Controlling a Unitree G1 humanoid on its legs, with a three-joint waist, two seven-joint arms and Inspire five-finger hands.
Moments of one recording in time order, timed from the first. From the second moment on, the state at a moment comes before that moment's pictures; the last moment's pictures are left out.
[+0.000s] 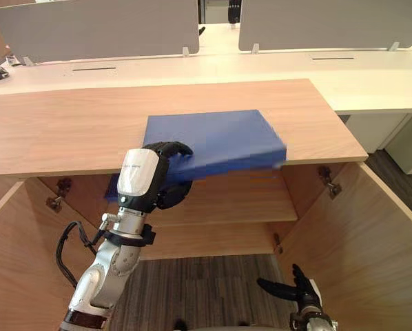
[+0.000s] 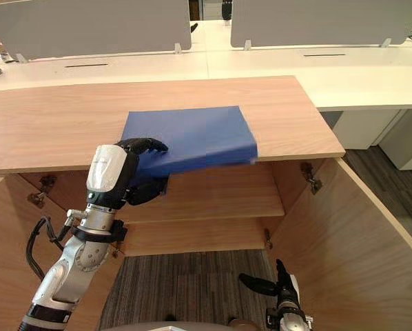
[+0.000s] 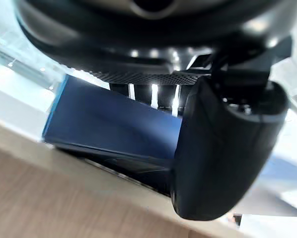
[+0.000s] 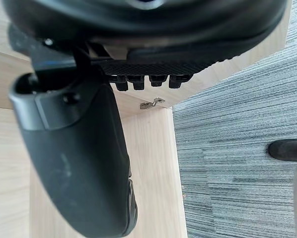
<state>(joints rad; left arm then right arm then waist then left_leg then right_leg) 0.04 0.40 -0.10 -0.23 0.74 -0.25 0.33 0.21 -0.14 -0.07 0.76 0.08 -0.14 -0.08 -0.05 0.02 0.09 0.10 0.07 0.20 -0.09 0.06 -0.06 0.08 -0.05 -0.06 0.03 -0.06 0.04</state>
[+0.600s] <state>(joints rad) 0.27 0.26 -0.18 -0.53 0.36 -0.33 0.16 0.25 -0.07 -0.13 0.08 0.30 -0.18 -0.07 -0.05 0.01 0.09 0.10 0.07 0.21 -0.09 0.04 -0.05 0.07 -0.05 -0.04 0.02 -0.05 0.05</state>
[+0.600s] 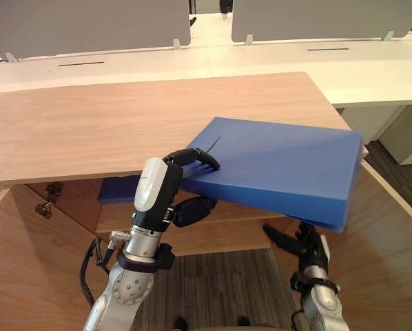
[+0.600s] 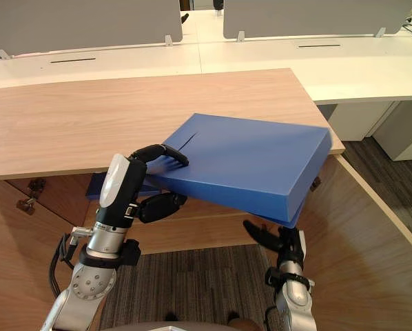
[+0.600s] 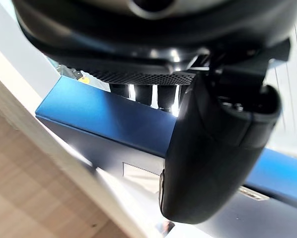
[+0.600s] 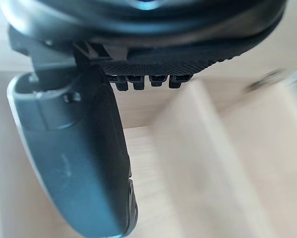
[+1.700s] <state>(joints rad) 0.41 0.50 -0.16 -0.47 -0.88 -0.22 -0.29 0.02 -0.78 0.20 -0.21 0.67 -0.20 0.27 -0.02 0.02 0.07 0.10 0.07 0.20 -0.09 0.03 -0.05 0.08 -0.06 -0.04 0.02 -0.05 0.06</state>
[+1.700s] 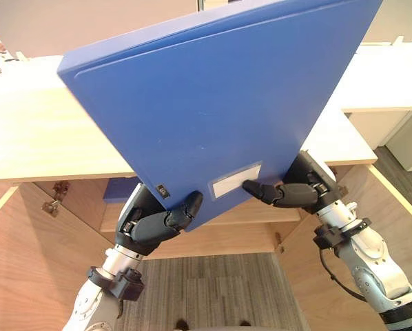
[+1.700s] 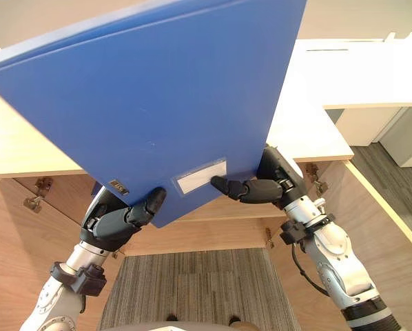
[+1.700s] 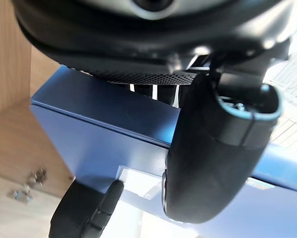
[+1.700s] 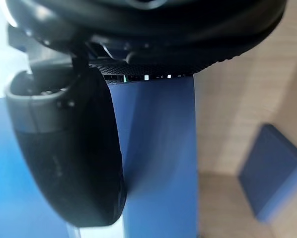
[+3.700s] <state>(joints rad) -0.06 0.13 0.10 0.66 -0.28 -0.21 0.05 -0.59 -0.21 0.22 0.27 0.29 -0.14 -0.08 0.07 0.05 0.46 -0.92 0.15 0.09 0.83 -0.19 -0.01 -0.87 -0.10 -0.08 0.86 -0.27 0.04</state>
